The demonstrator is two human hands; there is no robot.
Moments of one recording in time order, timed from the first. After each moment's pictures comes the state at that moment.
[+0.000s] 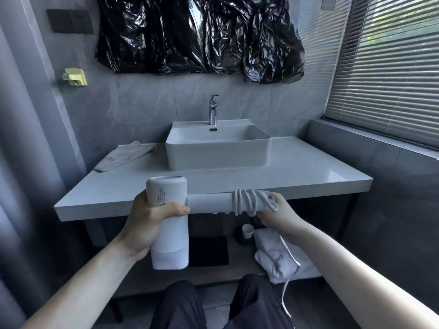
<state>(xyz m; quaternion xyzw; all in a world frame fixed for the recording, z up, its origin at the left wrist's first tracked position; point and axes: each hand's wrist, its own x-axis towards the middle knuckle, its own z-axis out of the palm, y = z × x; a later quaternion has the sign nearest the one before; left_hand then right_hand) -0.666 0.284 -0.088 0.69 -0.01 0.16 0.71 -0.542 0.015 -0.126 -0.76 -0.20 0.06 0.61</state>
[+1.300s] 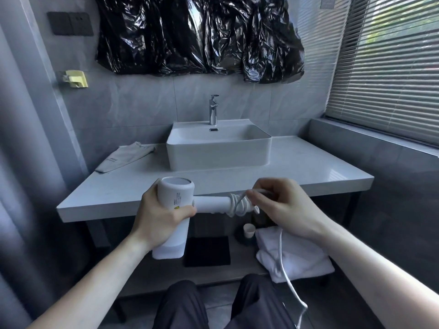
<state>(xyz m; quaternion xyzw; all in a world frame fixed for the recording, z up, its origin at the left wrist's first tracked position) -0.642 0.284 -0.102 0.78 0.05 0.25 0.57 -0.599 0.004 -0.062 -0.83 -0.31 -0.07 0.46</state>
